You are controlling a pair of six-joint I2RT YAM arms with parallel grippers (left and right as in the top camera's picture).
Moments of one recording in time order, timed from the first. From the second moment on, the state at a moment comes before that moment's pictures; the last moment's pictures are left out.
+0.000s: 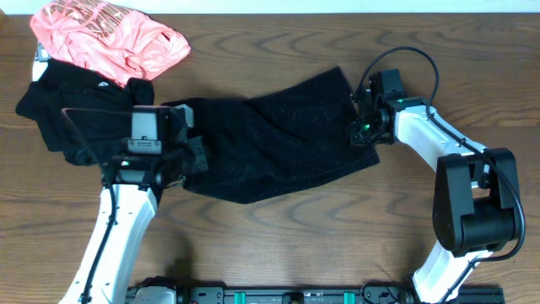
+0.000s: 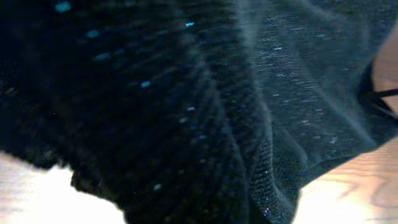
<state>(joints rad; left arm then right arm) -0.09 1.24 0.89 -0.67 0.30 -0.33 0.16 1.93 1.19 -0.56 -0.24 0.13</state>
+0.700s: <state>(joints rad) -0.45 1.40 0.89 -0.35 0.25 -0.41 0.19 1.93 1.18 -0.56 -0.24 0.14</state>
